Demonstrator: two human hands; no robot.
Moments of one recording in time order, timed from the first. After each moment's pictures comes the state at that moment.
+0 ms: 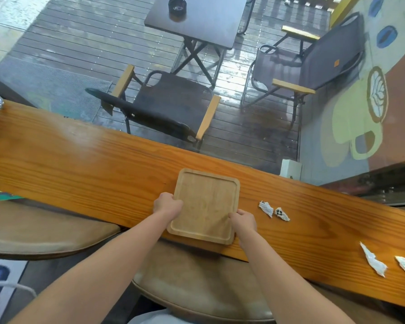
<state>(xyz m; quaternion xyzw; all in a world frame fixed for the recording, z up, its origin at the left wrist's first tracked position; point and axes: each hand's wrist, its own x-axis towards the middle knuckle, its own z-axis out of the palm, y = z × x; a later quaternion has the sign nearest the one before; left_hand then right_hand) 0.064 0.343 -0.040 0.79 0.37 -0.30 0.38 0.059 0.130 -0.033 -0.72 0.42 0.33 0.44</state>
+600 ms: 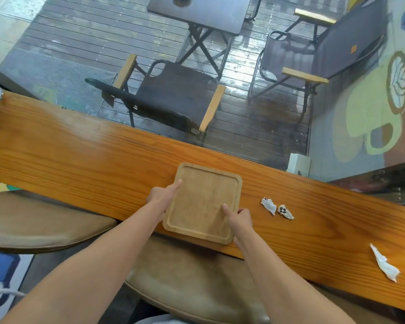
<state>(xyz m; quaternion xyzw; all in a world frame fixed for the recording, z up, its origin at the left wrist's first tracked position) 0.076 0.349 -0.056 0.64 0.52 -0.28 0.49 0.058 0.126 -0.058 -0.67 0.45 0.35 0.48</state>
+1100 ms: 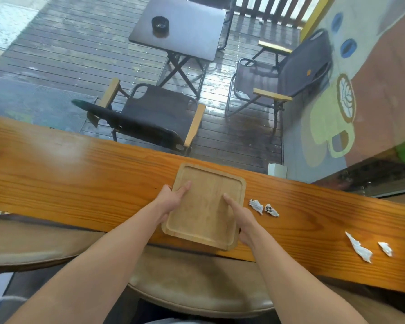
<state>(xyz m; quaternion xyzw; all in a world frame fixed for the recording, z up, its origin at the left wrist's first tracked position) 0.086 0.335 -0.016 0.64 0.35 -0.34 0.59 0.056 0.112 -0.013 -0.61 0.40 0.33 0.60</state>
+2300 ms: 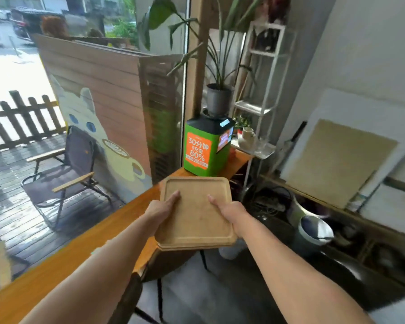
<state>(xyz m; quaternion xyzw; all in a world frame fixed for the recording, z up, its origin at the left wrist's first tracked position) -0.114 -0.009 0.192 0.76 -0.15 -0.42 0.46 -0.293 -0.130 0.193 -0.56 0.55 -0.16 0.60</state>
